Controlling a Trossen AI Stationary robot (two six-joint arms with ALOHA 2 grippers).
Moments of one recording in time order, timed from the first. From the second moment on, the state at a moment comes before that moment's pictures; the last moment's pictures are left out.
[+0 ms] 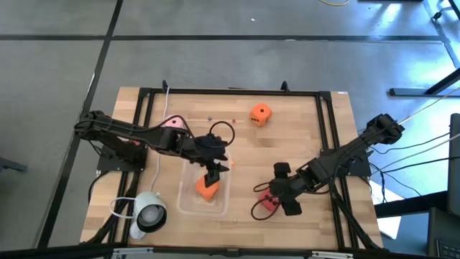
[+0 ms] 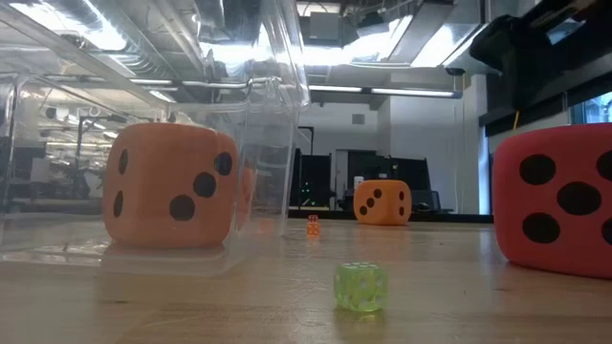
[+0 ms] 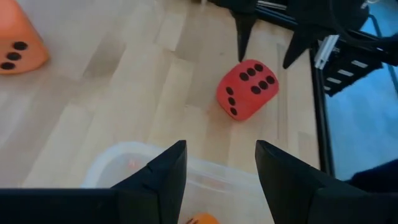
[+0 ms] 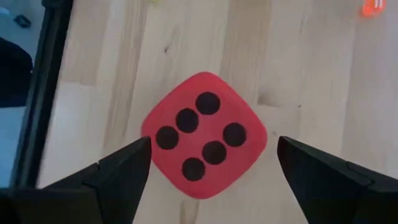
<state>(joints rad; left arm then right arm) -0.15 1.43 1.34 -0.55 -0.07 -0.43 0.58 1.46 1.07 -0.75 0.09 0.38</state>
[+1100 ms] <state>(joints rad) -0.15 1.43 1.34 -0.55 -0.12 -0.43 0.86 1.53 1.10 -0.76 0.46 0.22</state>
